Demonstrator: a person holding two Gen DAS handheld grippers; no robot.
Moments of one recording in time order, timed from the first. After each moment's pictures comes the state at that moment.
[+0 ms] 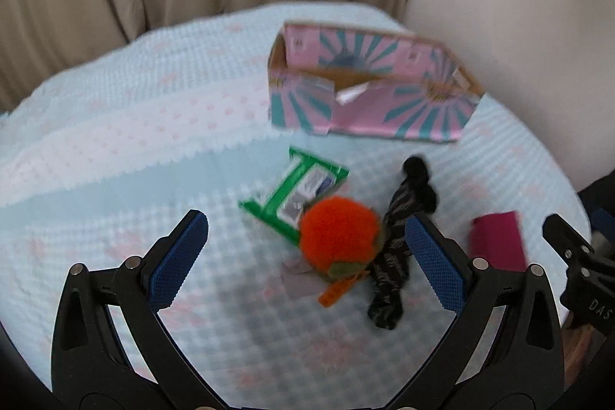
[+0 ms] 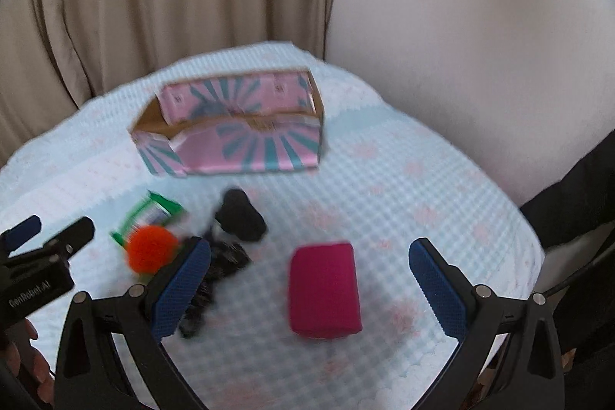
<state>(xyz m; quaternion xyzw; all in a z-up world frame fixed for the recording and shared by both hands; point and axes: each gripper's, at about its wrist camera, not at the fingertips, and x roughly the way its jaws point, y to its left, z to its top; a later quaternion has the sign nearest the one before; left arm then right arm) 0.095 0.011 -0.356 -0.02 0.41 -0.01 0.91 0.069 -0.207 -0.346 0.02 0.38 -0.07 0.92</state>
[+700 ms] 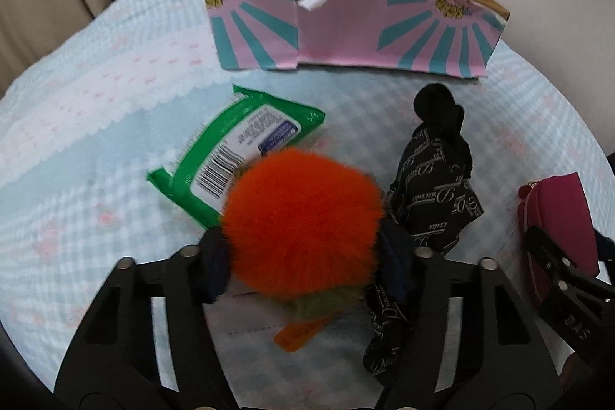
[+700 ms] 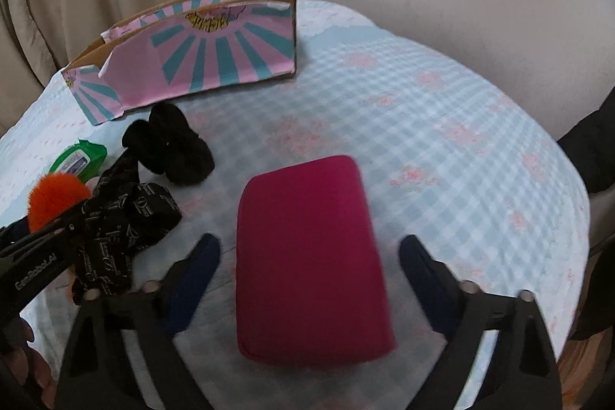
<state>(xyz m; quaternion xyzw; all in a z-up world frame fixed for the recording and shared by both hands) 0.143 -0.031 -0.449 0.01 0.46 -0.02 0.89 0.108 -0.230 -0.465 0.06 0.43 -0.08 0.90</state>
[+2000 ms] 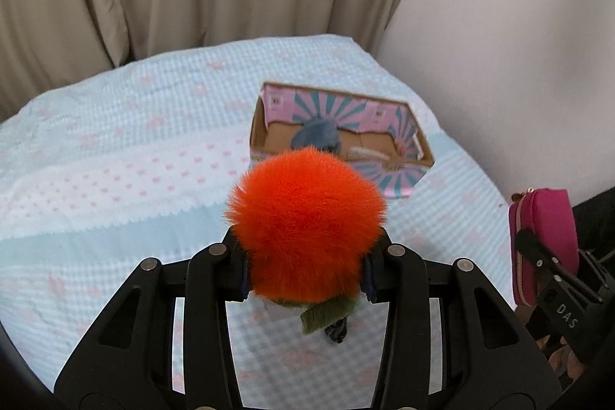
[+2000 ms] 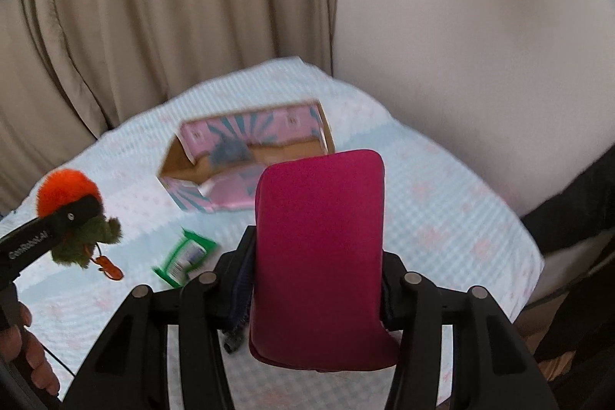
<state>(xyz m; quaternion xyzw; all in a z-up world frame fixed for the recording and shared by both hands) 0.118 0.027 -0.210 -0.07 0.40 -0.06 0.91 0.076 -0.211 -0.246 0.06 0.37 -0.04 0.93</state>
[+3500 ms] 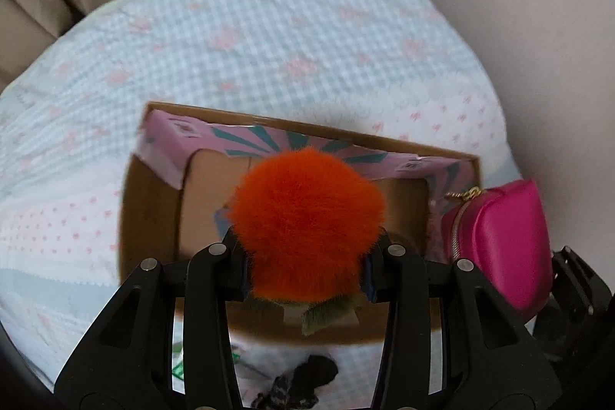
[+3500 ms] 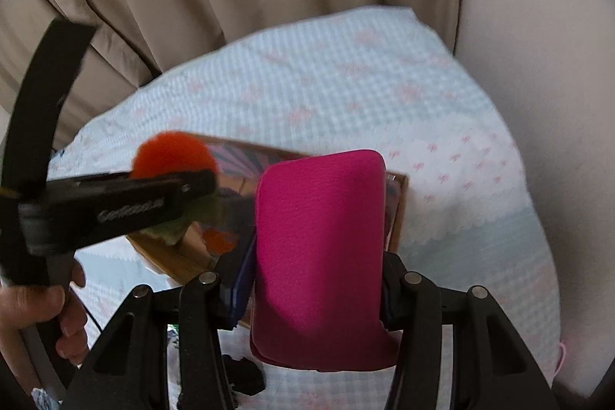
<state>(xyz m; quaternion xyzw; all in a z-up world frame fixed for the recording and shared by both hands) 0.451 -0.093 -0.315 -0.05 0.59 0.01 0.80 0.395 -0.249 -0.312 0.02 0.50 0.20 0.84</state>
